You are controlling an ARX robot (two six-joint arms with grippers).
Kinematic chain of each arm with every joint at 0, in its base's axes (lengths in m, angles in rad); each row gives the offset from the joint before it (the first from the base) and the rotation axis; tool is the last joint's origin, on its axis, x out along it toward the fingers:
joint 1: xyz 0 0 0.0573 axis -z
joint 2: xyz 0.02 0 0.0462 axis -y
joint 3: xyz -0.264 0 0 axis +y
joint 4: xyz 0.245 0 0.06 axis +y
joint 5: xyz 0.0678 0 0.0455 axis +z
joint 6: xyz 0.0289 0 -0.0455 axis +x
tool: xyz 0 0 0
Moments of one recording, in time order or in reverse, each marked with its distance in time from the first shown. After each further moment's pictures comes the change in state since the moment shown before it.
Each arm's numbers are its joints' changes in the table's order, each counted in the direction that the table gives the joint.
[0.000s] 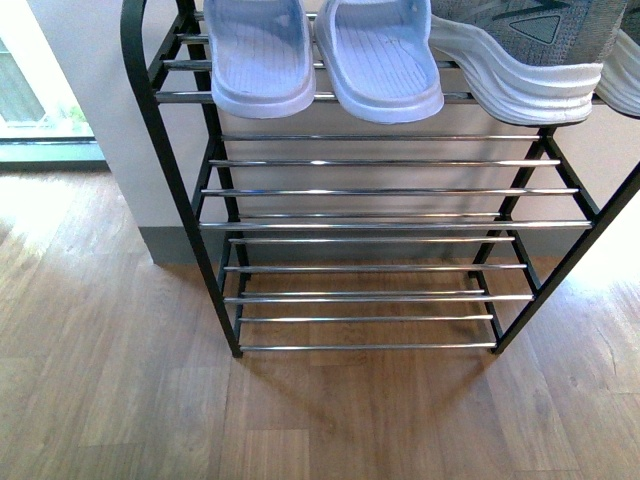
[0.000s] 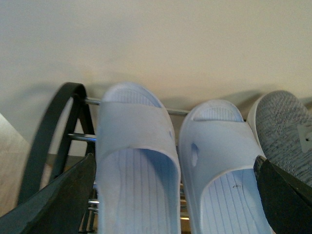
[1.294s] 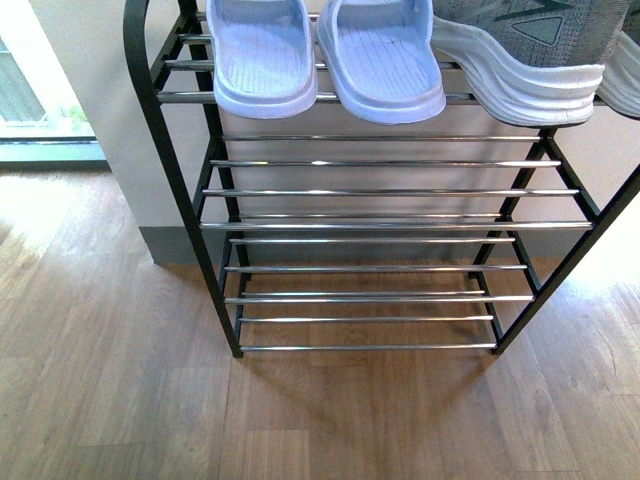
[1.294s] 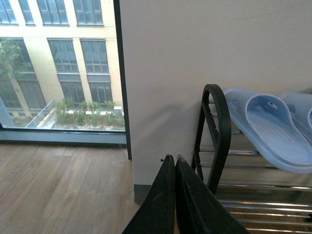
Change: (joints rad) left arm -0.305 1.233 1.255 -0.459 -0.154 0.396; right arm 0.000 0.000 0.000 0.000 0.000 0.000
